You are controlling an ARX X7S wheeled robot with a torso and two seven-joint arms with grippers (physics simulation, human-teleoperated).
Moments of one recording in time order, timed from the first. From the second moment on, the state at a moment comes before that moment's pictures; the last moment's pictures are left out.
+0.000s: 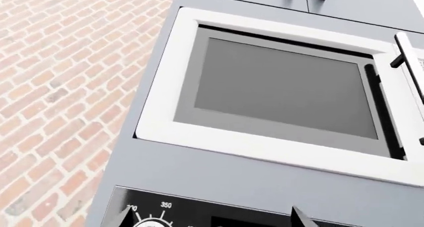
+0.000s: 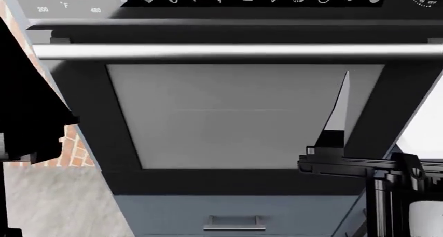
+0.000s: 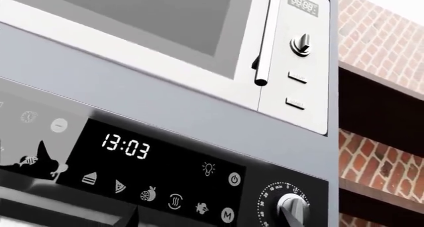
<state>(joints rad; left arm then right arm) -0.28 -0.59 -0.01 1.04 -0.64 -0.19 -0.60 0.12 0.00 -0.07 -1.05 -0.43 0.39 -0.08</state>
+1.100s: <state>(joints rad) -1.22 -1.05 0.37 0.85 -1.66 -0.57 -1.25 0.14 0.00 -0.14 -1.05 -0.48 0.64 -0.11</state>
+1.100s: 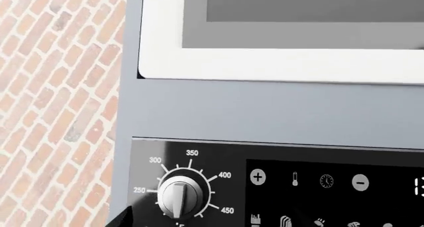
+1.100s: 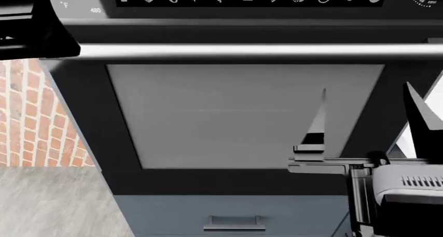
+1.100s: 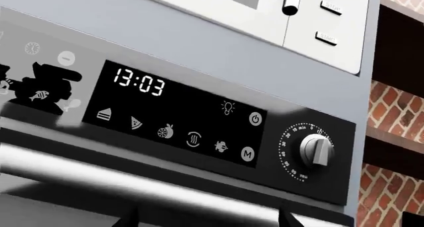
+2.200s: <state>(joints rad) -1.44 -1.00 0.44 0.69 -1.83 -0.68 -1.25 0.17 0.03 -0.22 -1.04 -0.61 0.77 -0.11</state>
